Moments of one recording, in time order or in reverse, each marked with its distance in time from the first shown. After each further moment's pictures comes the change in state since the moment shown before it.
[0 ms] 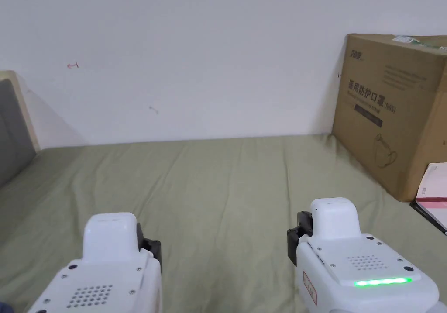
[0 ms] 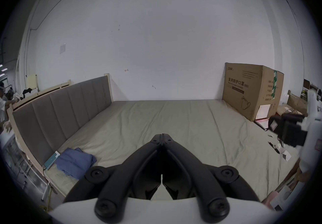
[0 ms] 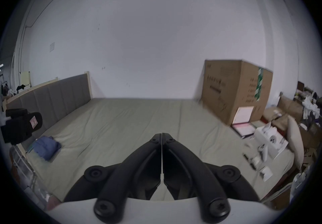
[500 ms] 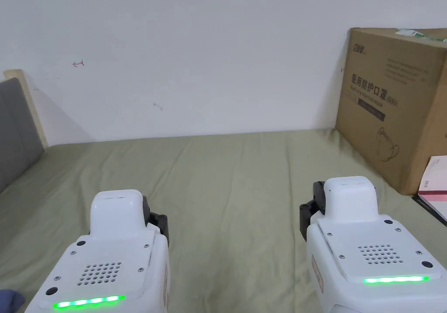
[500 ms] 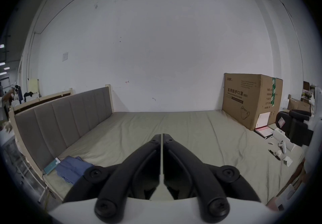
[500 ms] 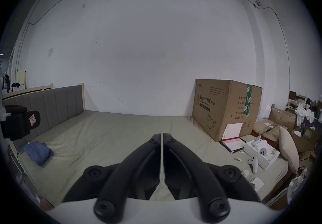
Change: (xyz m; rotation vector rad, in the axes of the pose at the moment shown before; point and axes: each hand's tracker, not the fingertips) left arm 0.006 0.011 0.007 0.104 0.013 -0.007; right arm 0.004 0.011 0.026 0.129 -0.063 0.026
